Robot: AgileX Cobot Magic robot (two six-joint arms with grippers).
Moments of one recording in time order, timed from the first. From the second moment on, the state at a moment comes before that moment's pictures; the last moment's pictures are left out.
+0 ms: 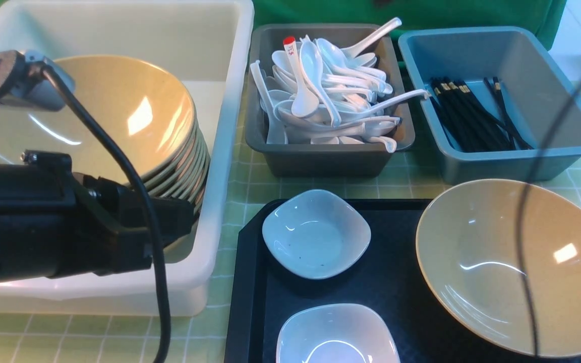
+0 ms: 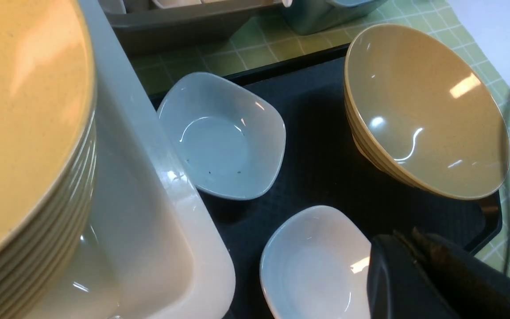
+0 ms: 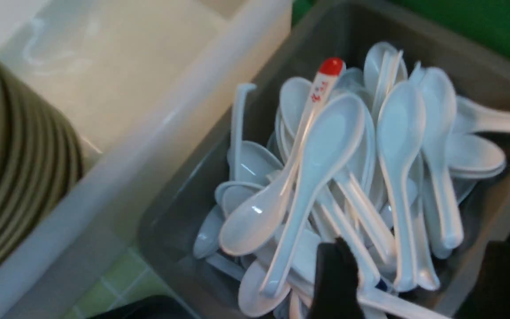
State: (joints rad) right arm 0.20 2.03 -2.36 0.42 1.09 -0.36; left arm -0.34 0.87 -0.85 -0.56 0.82 0.31
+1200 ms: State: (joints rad) right arm 0.20 0.74 -0.97 0.33 1.15 -0.34; left arm -0.61 2.22 -1.78 -0.79 1.03 0.38
